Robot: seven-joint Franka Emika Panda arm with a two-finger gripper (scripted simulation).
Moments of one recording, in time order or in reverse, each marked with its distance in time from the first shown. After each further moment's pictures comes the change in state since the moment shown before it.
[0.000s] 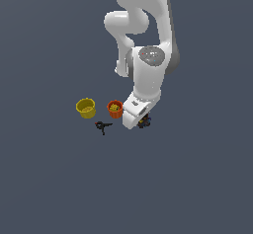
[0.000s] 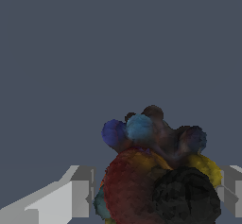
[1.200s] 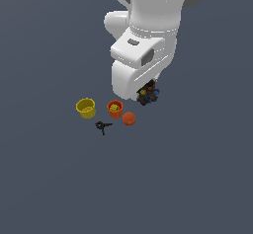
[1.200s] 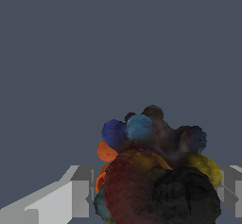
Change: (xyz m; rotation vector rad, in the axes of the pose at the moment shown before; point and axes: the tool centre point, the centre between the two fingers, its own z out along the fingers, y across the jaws) arm 0.019 0.045 -0.211 0.000 0.000 0.001
